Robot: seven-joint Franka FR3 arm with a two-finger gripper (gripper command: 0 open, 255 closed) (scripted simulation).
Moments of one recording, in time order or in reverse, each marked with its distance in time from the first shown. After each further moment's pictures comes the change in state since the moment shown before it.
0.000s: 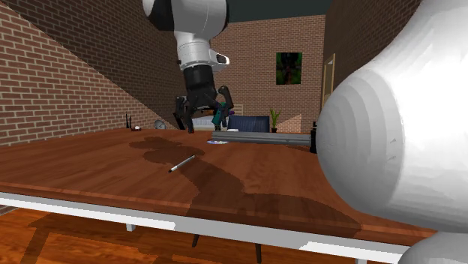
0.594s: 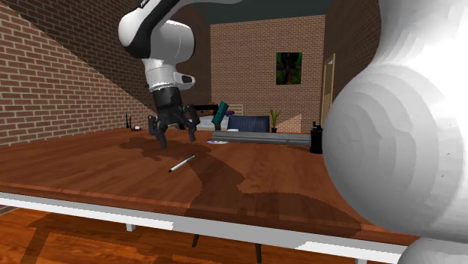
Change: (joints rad) arm 0.168 0.438 0.036 0.334 -0.291 -0.052 0.318
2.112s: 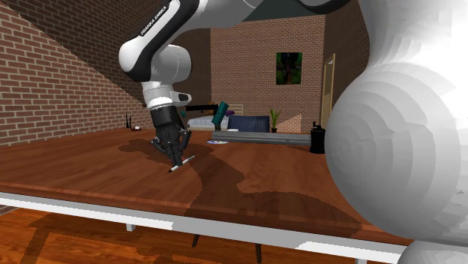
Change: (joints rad) arm 0.050 0.116 -0.034 0.019 -0.079 0.061 0.061
